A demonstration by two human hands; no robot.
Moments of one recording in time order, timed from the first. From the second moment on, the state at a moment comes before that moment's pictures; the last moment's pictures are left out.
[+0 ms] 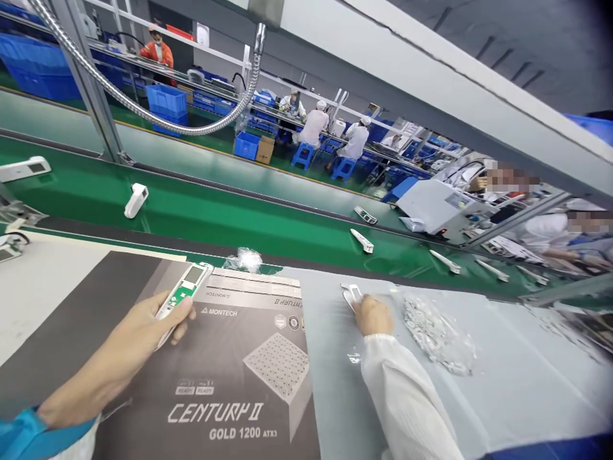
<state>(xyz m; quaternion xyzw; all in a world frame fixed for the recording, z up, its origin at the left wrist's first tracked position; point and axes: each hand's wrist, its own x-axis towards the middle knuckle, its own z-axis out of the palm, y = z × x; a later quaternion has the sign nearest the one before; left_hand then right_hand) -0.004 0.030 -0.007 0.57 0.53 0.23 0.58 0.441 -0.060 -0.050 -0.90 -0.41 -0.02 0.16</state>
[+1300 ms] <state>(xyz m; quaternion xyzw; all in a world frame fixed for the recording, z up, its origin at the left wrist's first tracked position) 0.143 -0.003 -0.049 0.71 0.50 0.19 0.45 0.314 -0.097 -0.045 -0.56 -0.50 0.41 0.51</state>
